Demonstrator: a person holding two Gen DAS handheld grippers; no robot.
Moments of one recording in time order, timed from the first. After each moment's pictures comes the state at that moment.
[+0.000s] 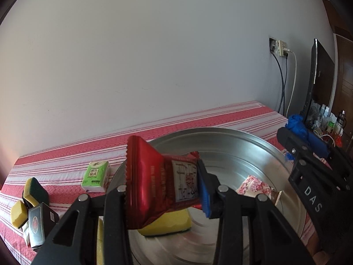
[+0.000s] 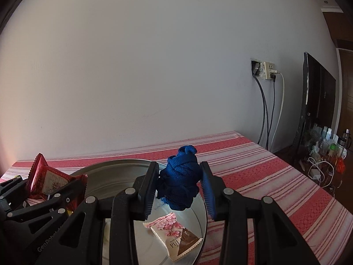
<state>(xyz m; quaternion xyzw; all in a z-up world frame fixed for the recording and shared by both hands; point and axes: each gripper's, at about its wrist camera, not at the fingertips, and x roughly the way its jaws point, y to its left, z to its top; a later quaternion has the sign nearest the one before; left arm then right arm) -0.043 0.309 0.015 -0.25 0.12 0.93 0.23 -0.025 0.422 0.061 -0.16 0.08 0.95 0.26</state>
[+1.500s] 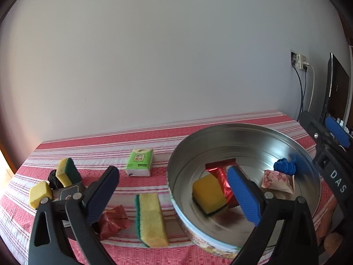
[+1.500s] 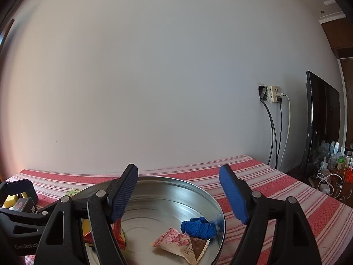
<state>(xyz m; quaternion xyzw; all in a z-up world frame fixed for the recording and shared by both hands) -0.032 0.222 0.010 -0.23 0.08 0.95 0.17 -0.025 0.375 0.074 -0.06 0.05 0.97 0.24</state>
